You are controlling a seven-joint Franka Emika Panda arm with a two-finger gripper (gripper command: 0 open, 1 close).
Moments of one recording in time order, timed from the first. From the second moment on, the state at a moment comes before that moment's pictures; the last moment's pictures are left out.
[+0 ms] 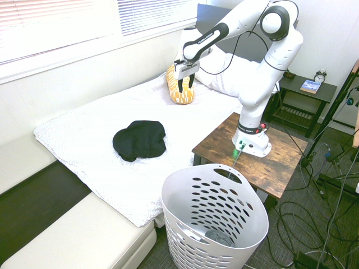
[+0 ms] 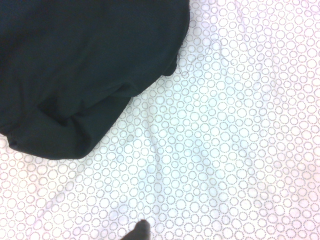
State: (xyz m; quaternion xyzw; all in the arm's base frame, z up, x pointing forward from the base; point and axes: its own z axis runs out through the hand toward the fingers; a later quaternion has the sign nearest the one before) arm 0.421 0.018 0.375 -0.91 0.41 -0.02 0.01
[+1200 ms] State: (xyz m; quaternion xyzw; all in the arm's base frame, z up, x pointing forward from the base) arm 0.611 0.094 0.115 -0.94 0.35 -0.01 -0.06
